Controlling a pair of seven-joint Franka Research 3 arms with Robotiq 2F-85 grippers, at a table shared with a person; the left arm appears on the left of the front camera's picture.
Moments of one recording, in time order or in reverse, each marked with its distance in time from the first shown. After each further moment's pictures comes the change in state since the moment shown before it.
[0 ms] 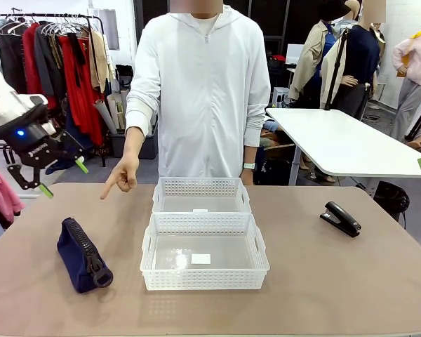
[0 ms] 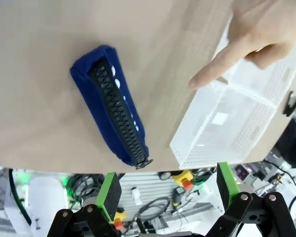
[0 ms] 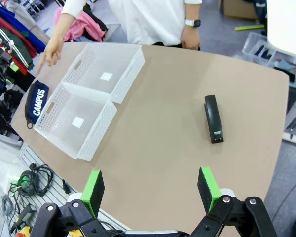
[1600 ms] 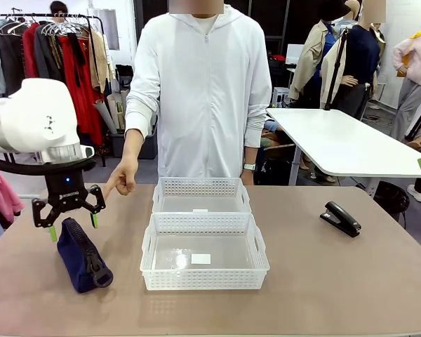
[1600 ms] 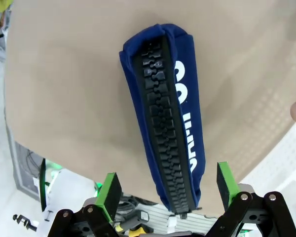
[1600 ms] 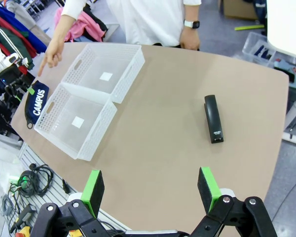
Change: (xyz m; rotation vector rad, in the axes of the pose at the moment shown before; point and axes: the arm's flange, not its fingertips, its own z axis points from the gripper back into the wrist) left arm -0.023 -0.013 -0.116 0.444 -0.142 0.109; right arm 0.000 0.000 0.000 0.000 0.000 0.000
